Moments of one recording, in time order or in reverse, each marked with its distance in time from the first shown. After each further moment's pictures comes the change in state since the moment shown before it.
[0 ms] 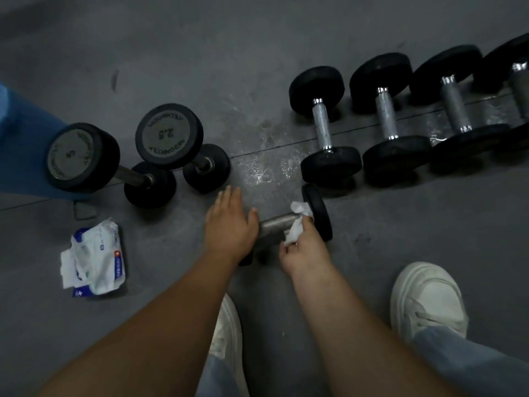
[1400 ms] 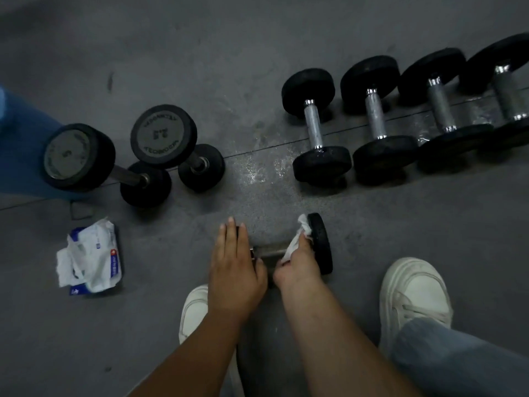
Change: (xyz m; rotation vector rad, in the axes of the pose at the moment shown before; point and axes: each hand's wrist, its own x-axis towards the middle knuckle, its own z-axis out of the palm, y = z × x) left_hand -0.092 0.005 0.024 0.038 0.049 0.089; right_hand -0.011 0.019 -0.029 0.050 0.085 -0.016
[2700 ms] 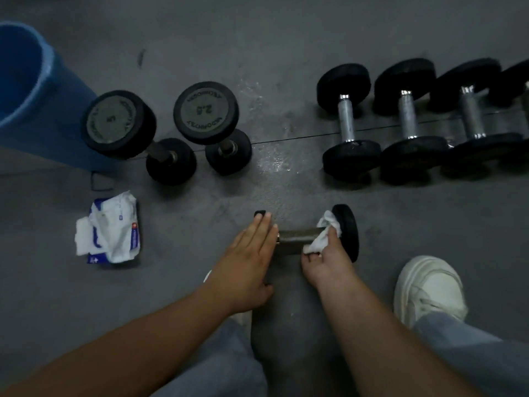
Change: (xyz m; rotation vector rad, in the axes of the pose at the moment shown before) left_hand -0.011 -0.051 -0.031 0.178 -0.293 0.466; right_hand 0.016 0.006 -0.022 -0.023 -0.094 -0.108
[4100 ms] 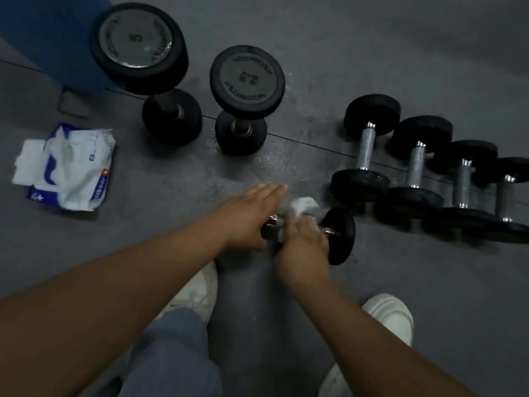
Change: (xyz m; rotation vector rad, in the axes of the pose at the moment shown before) left_hand 0.066 -0.049 -0.010 -0.314 0.091 0.004; right_hand -0.011 0.007 0.018 -2.453 -0.072 -1.230
